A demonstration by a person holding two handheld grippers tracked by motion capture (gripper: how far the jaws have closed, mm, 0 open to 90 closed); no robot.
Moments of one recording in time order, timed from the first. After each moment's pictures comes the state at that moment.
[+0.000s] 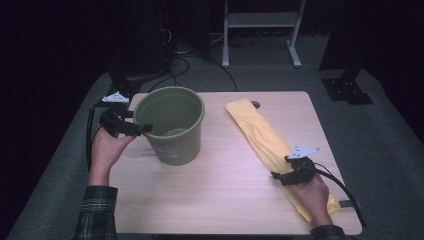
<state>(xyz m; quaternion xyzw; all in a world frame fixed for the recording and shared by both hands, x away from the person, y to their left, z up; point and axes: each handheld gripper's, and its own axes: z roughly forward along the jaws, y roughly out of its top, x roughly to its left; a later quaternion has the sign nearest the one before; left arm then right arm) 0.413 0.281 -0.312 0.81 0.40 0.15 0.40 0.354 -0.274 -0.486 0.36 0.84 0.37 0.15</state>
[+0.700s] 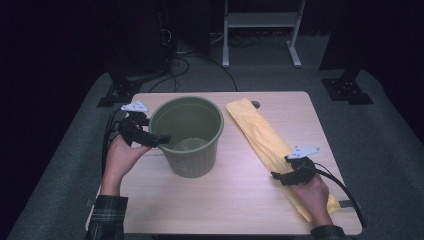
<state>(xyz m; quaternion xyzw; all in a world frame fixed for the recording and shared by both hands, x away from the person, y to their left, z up) 0.390 0.232 -0.322 0.84 0.33 0.10 0.42 0.354 -0.274 -0.486 0.36 0.84 0.37 0.15</state>
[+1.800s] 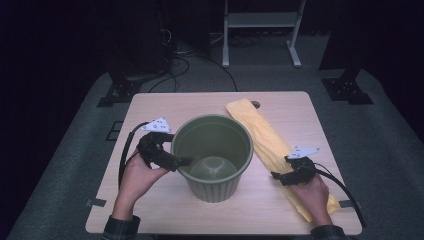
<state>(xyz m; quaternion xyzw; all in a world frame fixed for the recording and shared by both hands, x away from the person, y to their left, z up) 0.343 0.180 -0.319 0.85 0.27 0.07 0.45 0.354 -0.274 -0.486 0.36 0.84 0.37 0.15</state>
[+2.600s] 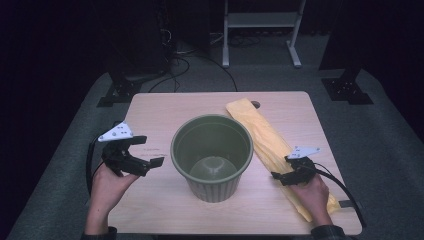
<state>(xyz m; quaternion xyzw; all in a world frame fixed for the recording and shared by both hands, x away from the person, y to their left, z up) 0.304 0.249 -0.320 0.82 0.32 0.13 0.46 0.354 -0.274 -0.486 0.36 0.84 0.37 0.15</state>
